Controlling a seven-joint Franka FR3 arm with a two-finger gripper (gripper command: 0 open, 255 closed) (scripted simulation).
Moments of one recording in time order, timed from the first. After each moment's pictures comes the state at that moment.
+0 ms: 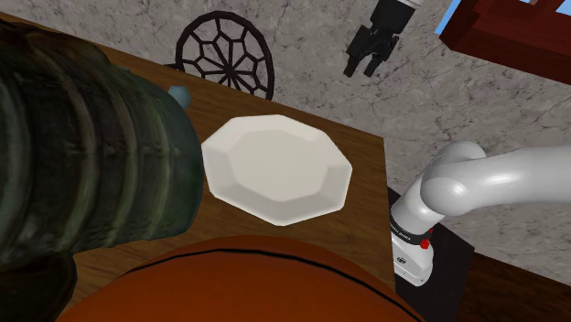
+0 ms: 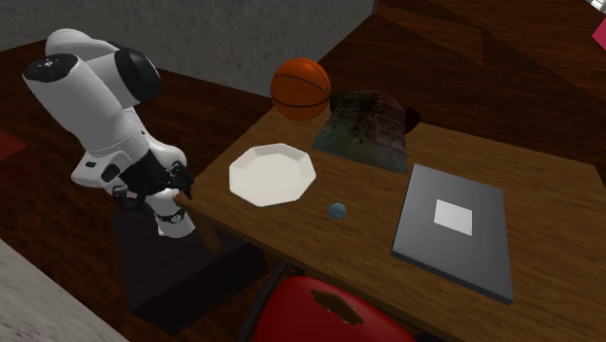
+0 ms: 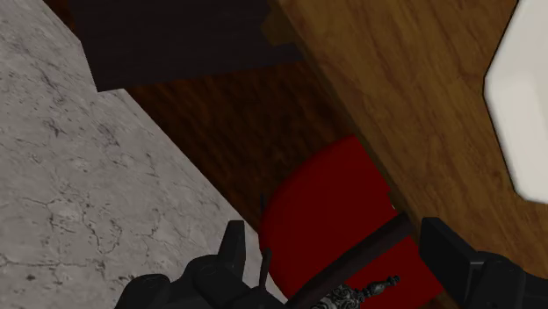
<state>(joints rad) 0.02 -0.83 0.02 -2.36 0.11 1.62 0.16</state>
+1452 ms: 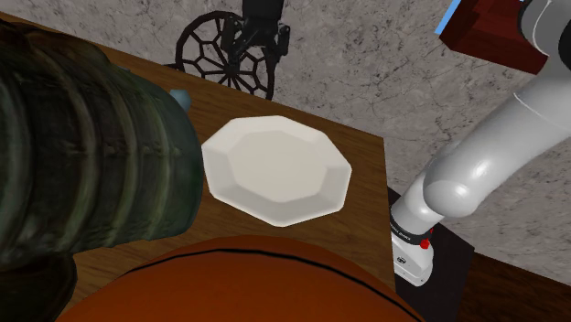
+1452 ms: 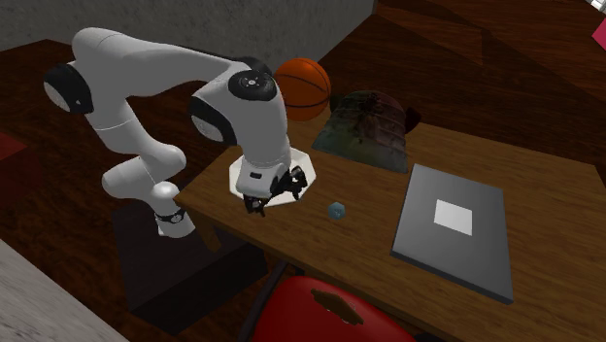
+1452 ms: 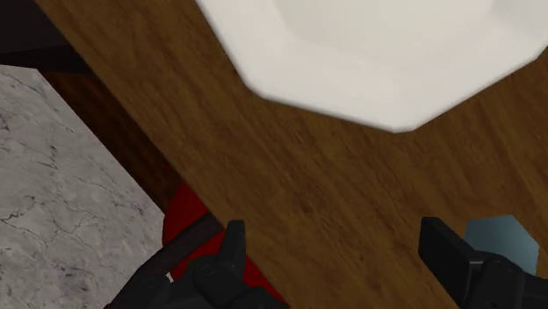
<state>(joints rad) 0.10 -0.13 0.35 -1.82 0.15 1.68 0.55</state>
